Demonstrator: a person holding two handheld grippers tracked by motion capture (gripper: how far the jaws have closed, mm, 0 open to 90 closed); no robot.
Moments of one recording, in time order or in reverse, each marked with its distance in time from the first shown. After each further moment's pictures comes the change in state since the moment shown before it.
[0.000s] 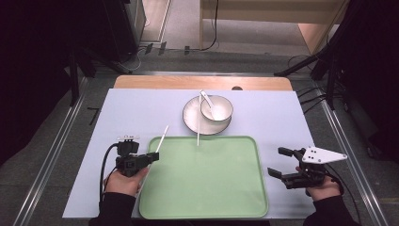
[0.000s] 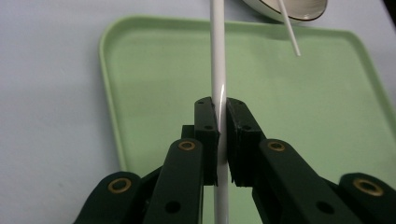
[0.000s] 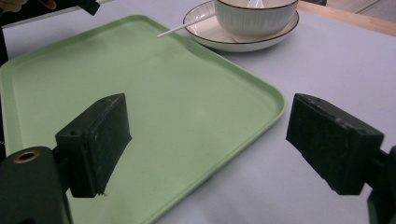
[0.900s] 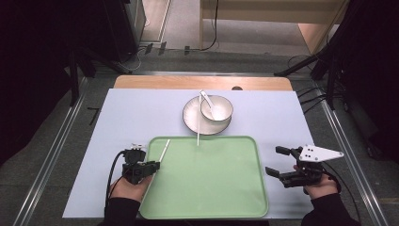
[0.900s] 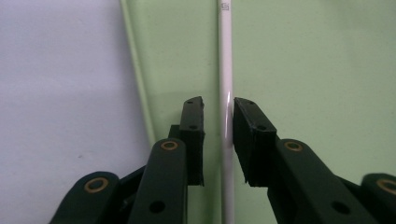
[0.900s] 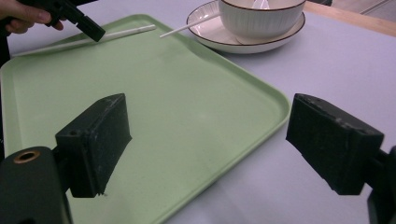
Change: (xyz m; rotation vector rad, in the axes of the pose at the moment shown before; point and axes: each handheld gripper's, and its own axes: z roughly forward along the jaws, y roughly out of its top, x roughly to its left) left arm 0.001 -0.018 0.027 0.081 0.202 0.081; right arm -0.001 0.004 0.006 0.008 0.016 -0.012
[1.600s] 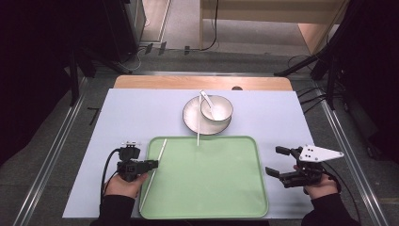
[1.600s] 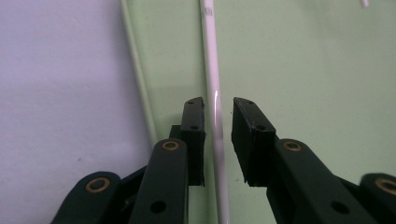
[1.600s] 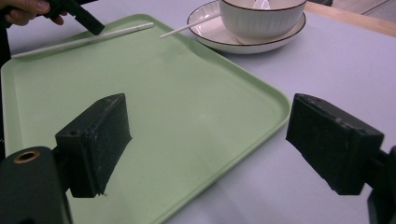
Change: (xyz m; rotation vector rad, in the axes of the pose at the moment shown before) left arm 0.014 0.006 -0.003 0.032 -0.120 -0.032; right arm 0.000 0.000 0.000 -0.001 0.001 -0.002
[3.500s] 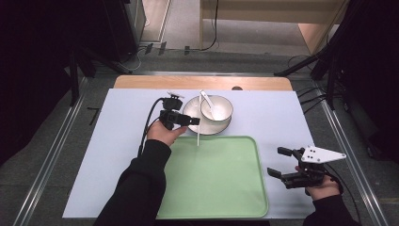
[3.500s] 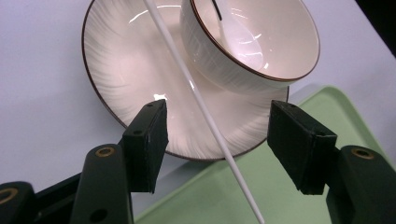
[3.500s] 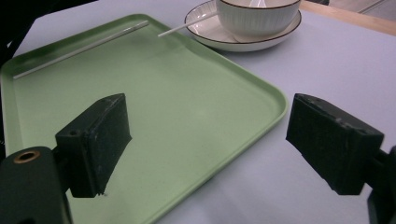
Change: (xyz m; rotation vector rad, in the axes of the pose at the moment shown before) left arm -0.078 0.150 0.061 -0.034 -0.135 0.240; right arm 0.000 -0.003 -0.004 -0.004 -0.010 0.010
